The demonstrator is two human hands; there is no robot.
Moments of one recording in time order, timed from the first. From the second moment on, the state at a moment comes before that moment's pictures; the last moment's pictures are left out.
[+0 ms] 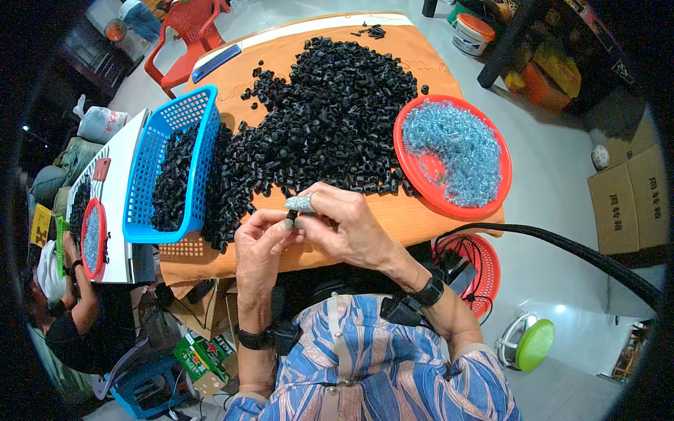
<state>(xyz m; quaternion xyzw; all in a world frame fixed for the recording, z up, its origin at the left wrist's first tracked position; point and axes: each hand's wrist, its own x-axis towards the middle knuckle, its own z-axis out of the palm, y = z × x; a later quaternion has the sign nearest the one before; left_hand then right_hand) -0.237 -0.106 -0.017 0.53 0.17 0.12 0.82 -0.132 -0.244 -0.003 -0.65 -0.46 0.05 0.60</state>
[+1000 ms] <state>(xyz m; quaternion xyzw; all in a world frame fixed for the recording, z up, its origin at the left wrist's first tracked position) -0.234 -0.113 -0.007 0.60 0.18 0.15 0.77 -0.147 -0.235 -0.013 -0.67 -0.27 0.11 0.68</state>
